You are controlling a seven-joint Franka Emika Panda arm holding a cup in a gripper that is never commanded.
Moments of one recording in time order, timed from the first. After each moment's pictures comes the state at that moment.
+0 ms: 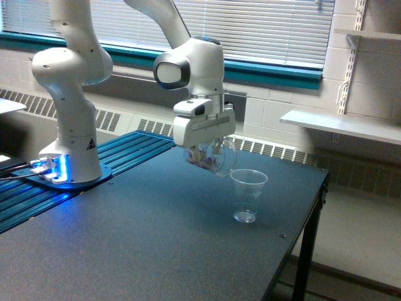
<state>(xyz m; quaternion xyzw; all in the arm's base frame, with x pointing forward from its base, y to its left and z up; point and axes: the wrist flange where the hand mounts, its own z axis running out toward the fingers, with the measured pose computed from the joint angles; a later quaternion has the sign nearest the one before) 0.429 0.009 0.272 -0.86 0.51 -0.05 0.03</state>
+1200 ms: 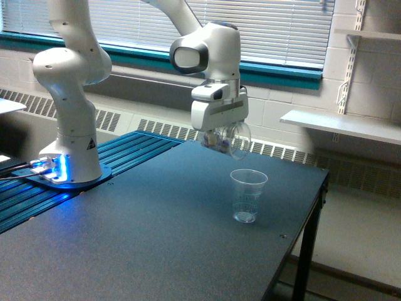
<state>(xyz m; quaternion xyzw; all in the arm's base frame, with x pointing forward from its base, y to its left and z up) 0.451 0.053 0.311 -0.87 0.50 -0.03 0.04</state>
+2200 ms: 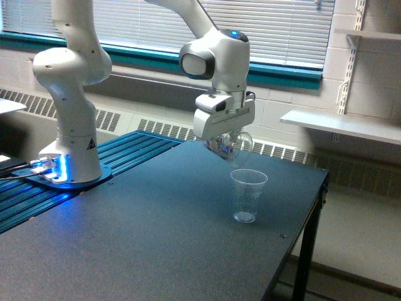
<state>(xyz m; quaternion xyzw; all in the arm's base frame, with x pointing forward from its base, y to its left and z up) 0.464 0.054 0.290 -0.84 0.54 0.05 0.05</state>
